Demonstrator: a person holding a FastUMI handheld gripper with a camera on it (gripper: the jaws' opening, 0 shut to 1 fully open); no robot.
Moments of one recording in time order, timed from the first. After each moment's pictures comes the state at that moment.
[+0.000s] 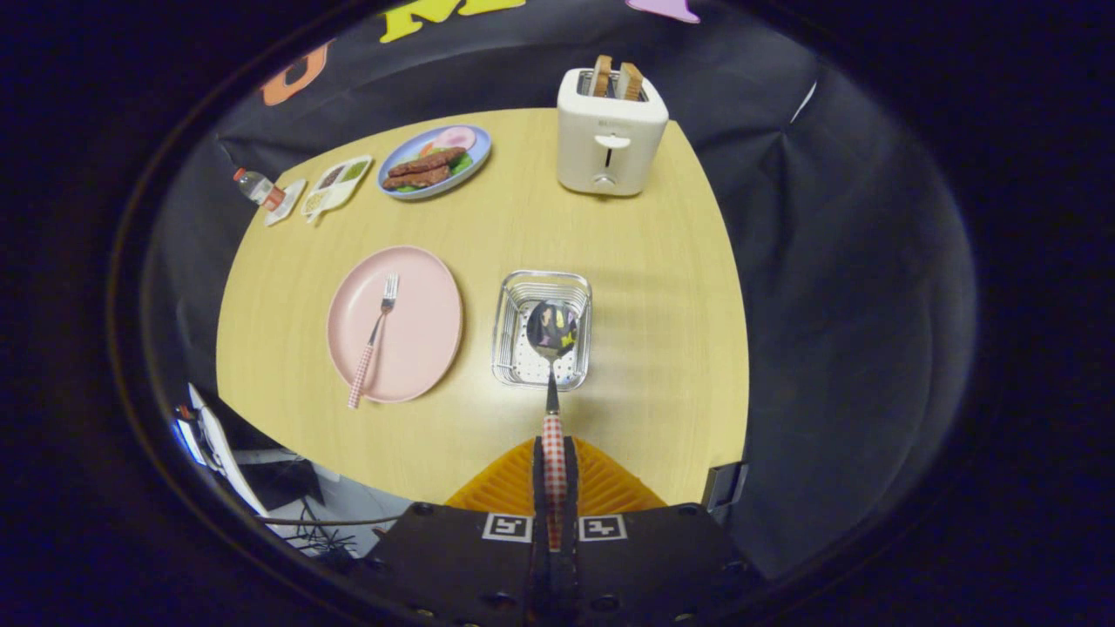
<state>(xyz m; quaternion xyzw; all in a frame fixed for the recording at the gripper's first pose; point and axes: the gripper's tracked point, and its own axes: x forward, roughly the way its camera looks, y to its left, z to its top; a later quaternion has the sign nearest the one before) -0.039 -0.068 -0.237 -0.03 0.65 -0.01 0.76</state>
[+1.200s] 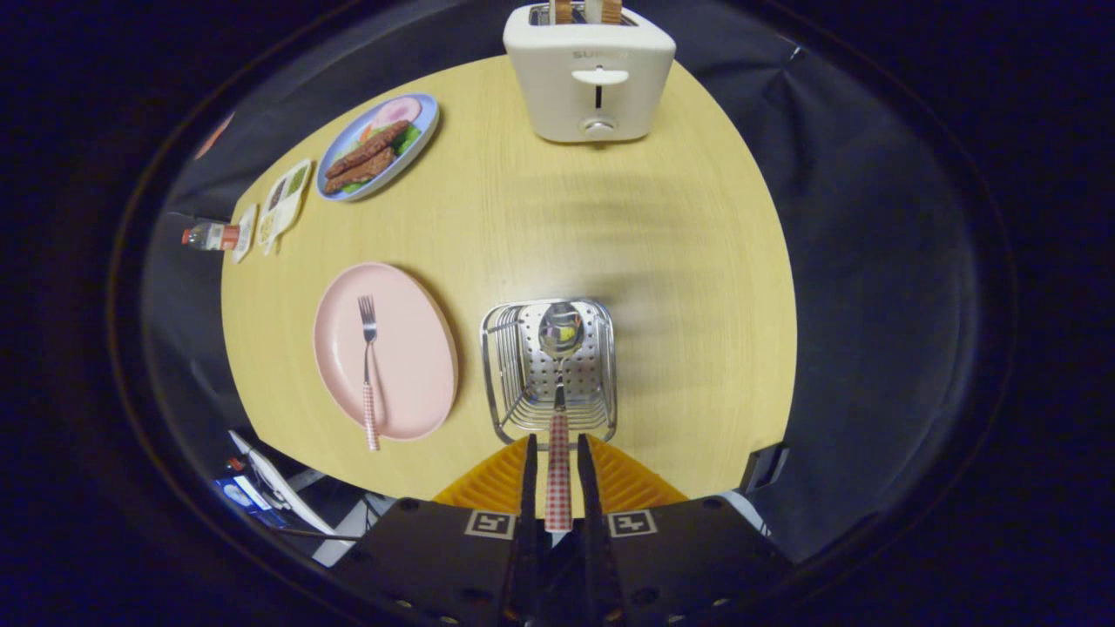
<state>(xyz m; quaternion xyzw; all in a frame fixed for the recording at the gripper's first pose) 0.015 -0.052 -0.266 0.05 0.72 -0.03 0.69</state>
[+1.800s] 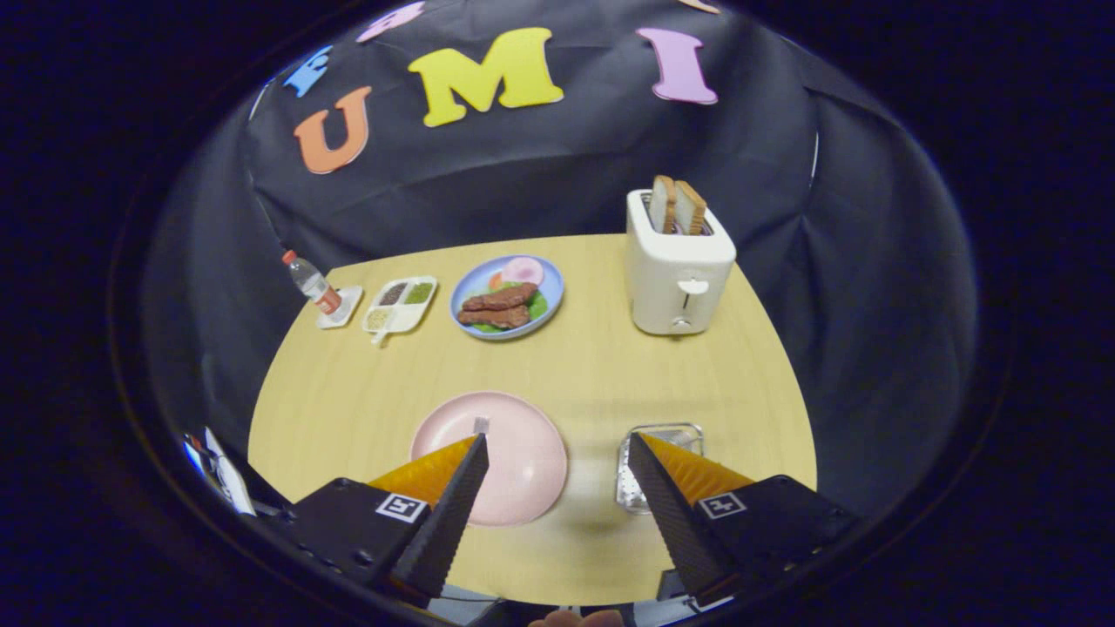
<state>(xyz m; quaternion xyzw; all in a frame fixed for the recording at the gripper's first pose) 0.035 0.060 -0.212 0.02 0.42 0.06 0.90</state>
